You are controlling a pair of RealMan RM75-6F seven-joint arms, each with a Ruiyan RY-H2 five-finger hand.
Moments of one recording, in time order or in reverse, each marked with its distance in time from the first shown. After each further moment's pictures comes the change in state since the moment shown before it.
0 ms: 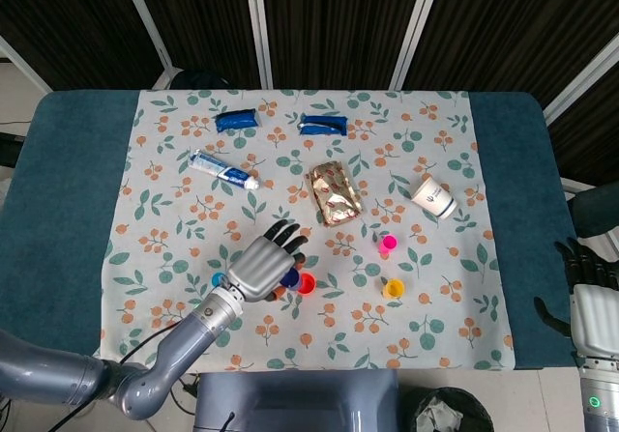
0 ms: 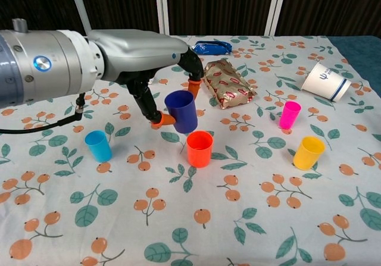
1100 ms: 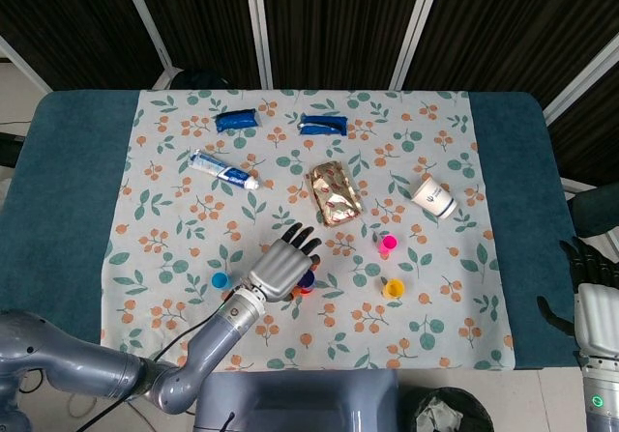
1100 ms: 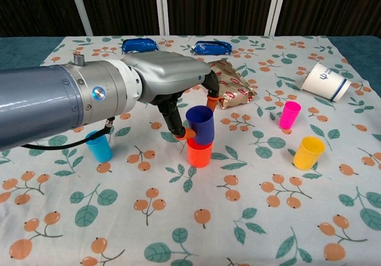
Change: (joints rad) left arm -0.064 -0.157 -0.005 0.132 -0.068 0.027 0.033; right arm -0.003 0.002 0.009 0.001 0.012 0.001 0.013
